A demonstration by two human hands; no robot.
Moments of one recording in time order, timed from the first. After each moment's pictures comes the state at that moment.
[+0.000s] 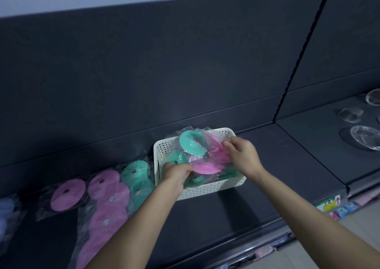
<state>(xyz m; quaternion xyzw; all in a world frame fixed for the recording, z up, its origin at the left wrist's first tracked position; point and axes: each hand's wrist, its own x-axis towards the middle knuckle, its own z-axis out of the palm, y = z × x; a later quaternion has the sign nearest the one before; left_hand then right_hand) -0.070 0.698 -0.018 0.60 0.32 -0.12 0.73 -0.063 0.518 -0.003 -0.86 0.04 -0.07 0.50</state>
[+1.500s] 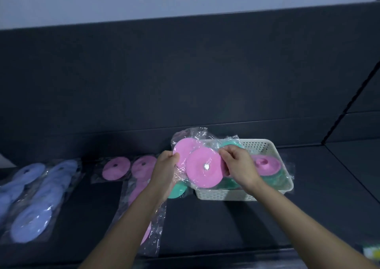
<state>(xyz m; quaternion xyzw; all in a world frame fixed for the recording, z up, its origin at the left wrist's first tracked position) -0.126 0.793 0.015 0.65 0.24 0.04 0.72 -0.072 0.611 0.005 -0.81 -0.06 0.03 0.58</state>
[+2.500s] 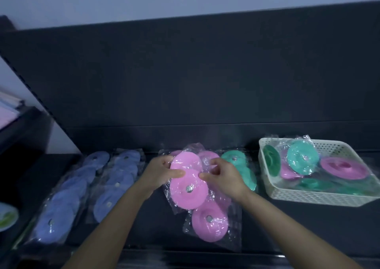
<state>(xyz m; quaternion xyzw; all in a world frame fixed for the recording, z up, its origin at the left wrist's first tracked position) -0.192 1.025 0.006 0.79 0.15 -0.03 0.59 -0.144 0.826 -0.005 -0.84 -0.11 0.17 0.50</state>
